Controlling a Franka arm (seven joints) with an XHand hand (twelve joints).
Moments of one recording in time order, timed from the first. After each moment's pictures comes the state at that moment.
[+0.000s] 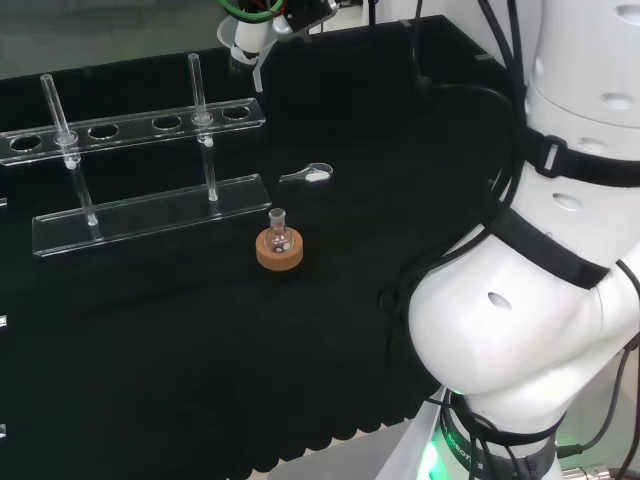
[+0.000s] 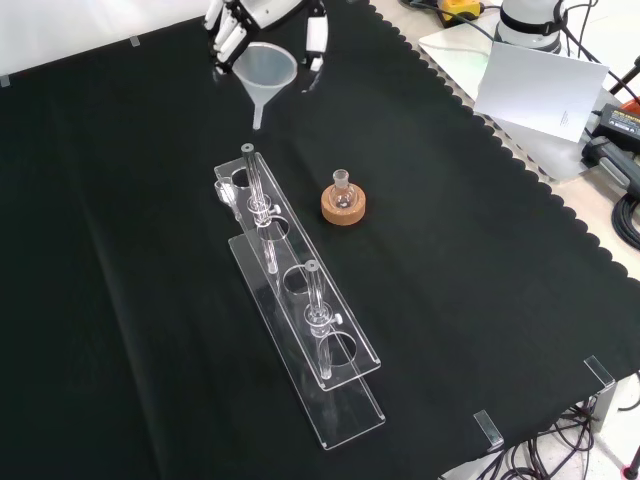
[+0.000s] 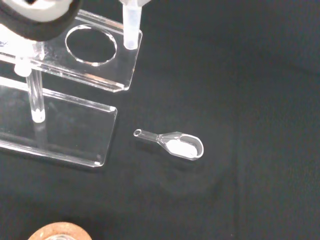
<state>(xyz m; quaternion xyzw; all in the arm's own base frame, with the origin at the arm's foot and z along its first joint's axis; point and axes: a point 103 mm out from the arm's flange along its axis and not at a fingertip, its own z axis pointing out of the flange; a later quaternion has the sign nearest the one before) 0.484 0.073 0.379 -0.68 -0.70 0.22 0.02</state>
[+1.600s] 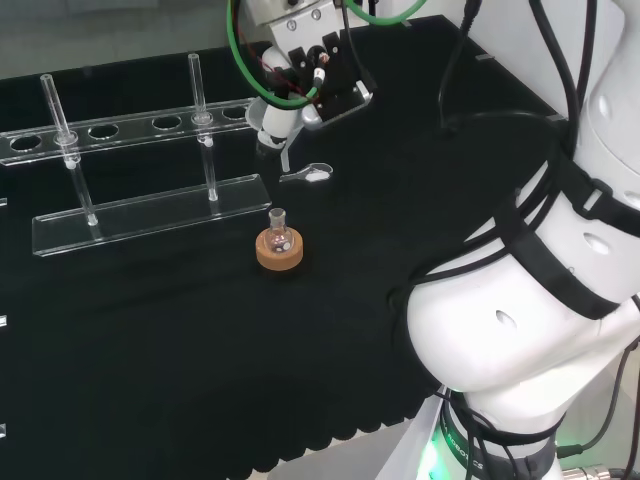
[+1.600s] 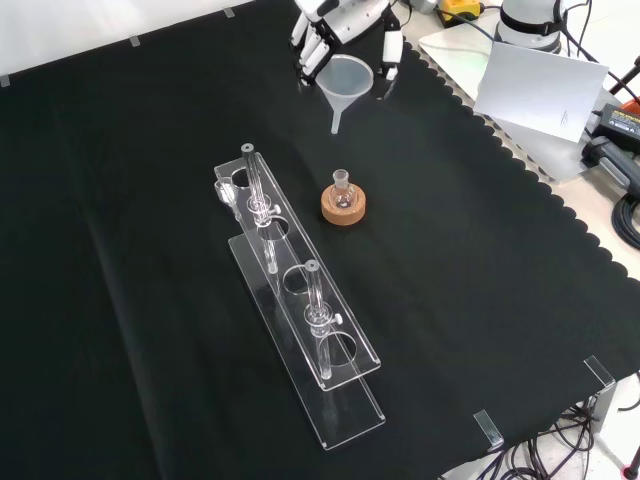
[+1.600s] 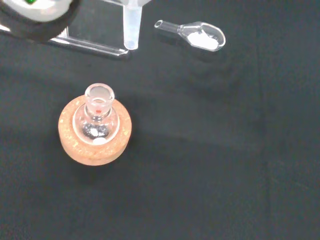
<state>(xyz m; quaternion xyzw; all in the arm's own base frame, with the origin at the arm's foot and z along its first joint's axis) 0.370 0.074 0.314 -0.69 -0.68 0.24 0.06</state>
